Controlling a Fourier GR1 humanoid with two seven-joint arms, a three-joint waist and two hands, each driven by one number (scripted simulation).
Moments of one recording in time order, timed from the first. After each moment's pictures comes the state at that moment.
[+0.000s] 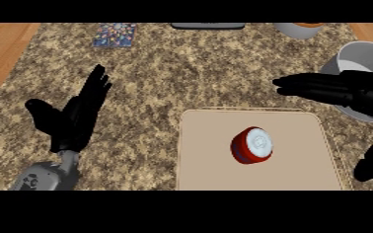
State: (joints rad) left arm -0.16 0.33 -0.25 -1.63 0.31 0.32 0.22; right arm -0.46 -0.89 0.24 -1.75 0.02 0.74 -0.19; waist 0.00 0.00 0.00
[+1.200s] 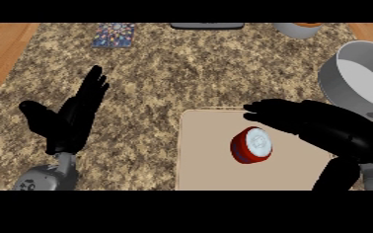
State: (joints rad) left arm -0.13 0.25 -0.16 -1.67 0.21 0.23 0.28; right arm -0.30 -0.57 0.22 -1.90 0.34 0.84 -0.01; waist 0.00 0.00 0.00
